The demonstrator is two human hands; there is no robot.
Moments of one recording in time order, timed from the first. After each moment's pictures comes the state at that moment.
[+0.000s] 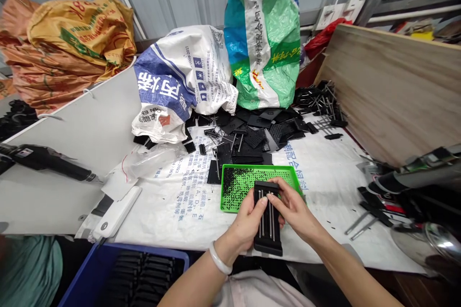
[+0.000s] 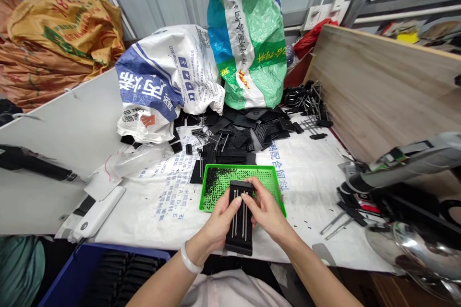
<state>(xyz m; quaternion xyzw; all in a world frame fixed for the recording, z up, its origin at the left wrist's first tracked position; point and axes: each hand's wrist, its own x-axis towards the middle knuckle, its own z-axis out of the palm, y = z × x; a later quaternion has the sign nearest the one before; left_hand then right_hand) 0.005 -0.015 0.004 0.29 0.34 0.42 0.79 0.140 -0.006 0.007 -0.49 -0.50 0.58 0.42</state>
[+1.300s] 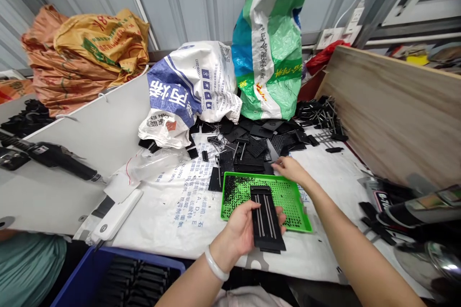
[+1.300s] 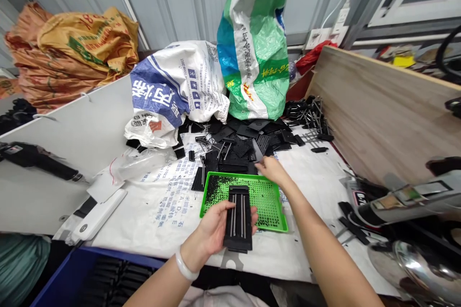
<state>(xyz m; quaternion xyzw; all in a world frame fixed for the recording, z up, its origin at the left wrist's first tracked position) -0.011 0.002 0.021 0.00 0.26 0.30 0.92 0.210 0.147 -0.017 -0.64 -0.71 0.19 0.22</state>
